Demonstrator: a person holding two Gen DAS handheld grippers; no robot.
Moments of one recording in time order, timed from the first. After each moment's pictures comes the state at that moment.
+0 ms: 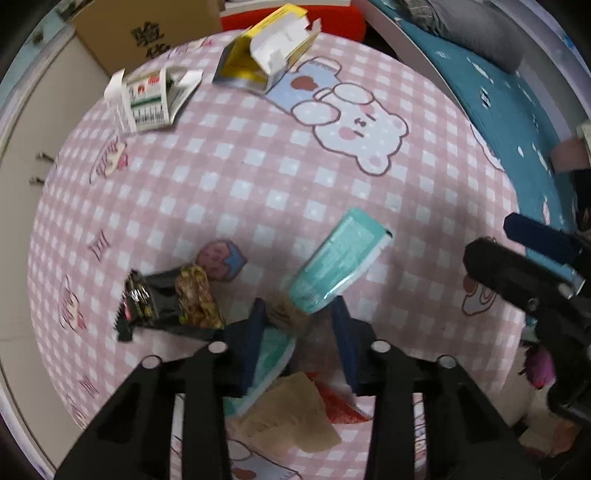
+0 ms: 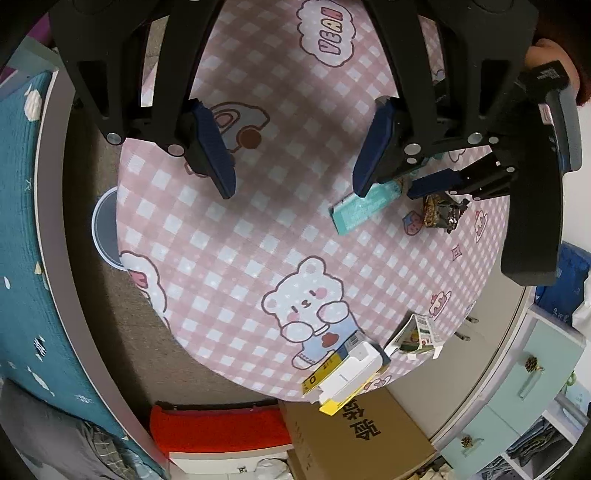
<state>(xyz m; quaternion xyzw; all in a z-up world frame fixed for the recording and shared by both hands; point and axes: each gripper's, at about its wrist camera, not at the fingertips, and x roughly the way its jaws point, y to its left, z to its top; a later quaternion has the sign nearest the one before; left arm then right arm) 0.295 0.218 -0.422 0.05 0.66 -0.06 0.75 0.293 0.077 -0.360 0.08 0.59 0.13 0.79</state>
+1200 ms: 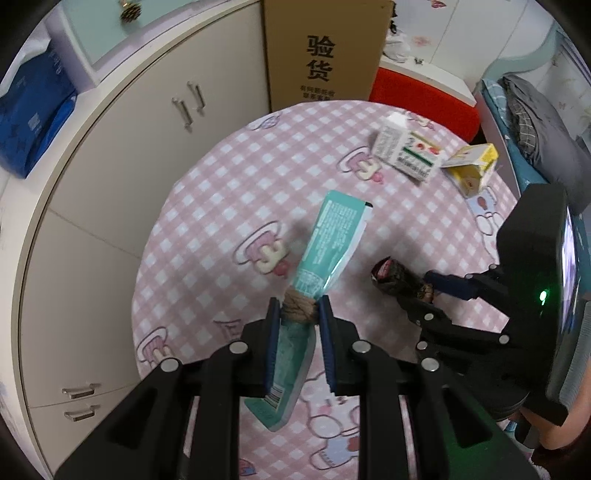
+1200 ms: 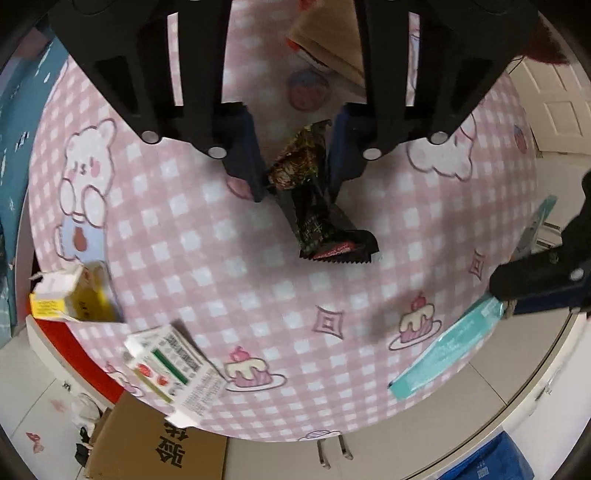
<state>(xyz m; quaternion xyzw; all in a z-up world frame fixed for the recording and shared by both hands) 0.237 0.386 -0.351 -0.11 0.58 0.14 0.79 0.303 0.275 -0.406 -0.22 0.57 0.34 0.72</state>
